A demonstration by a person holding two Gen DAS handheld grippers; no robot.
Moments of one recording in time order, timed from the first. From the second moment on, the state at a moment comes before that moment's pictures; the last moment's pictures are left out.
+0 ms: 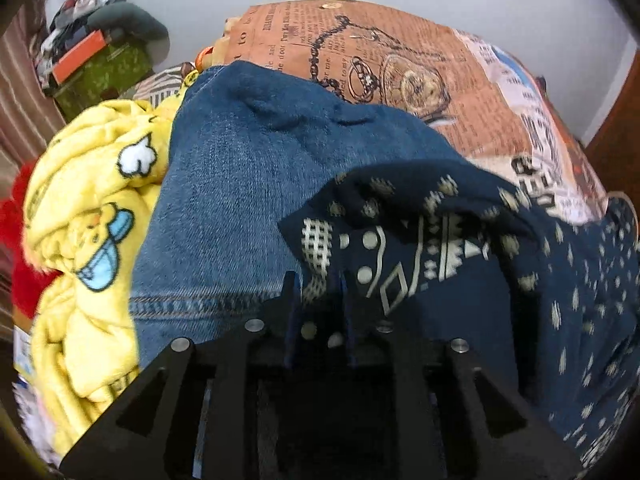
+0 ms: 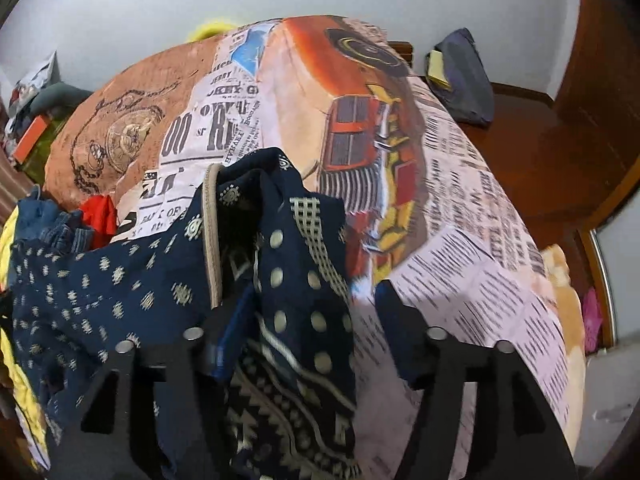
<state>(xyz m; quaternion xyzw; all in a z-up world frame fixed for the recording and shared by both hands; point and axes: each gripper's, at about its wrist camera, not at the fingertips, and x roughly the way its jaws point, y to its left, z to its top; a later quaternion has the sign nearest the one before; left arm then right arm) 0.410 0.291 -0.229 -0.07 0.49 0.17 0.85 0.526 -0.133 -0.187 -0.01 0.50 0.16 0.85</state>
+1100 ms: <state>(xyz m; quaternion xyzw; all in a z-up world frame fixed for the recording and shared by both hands) 0.203 0.184 -0.131 -0.01 0.44 0.05 0.89 0.320 -0.160 -0.070 -0.09 0.39 0.23 0.89</state>
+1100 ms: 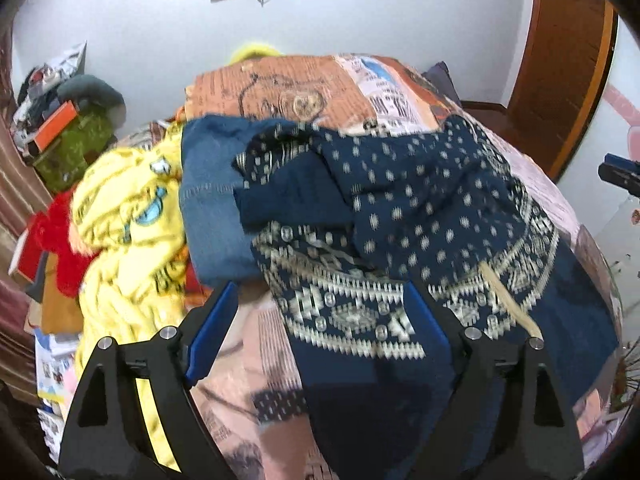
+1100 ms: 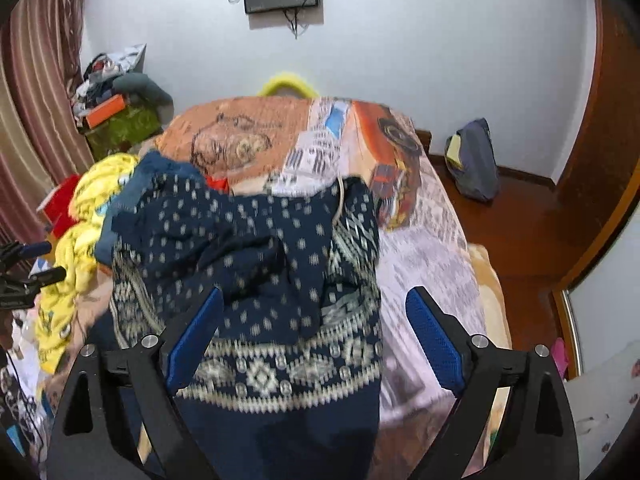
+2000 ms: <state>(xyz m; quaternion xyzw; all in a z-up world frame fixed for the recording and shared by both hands) 0.133 0.213 -0.283 -0.25 0.59 -0.03 0.77 0.258 -0.218 -0.195 0.00 0.56 0.24 0.79</state>
